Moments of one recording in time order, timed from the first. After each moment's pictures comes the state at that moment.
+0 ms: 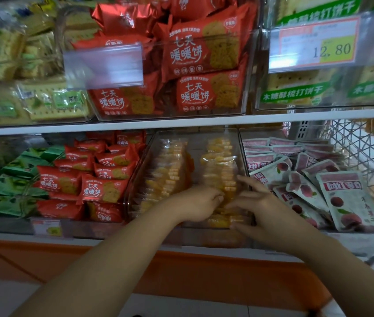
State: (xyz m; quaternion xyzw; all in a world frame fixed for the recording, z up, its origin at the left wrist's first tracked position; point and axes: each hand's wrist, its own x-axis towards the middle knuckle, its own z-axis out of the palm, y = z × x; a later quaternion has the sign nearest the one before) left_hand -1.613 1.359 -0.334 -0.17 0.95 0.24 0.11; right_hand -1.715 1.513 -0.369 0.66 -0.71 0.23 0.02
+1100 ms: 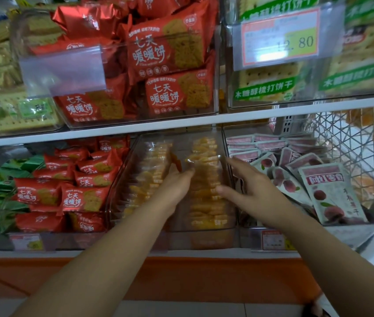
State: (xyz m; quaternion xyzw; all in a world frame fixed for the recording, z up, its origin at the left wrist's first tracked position) left_hand -1.641 1.340 -0.357 -0.39 0.71 0.56 -0.15; right_hand -1.735 1.502 -0.354 0.49 -0.76 0.40 -0.08
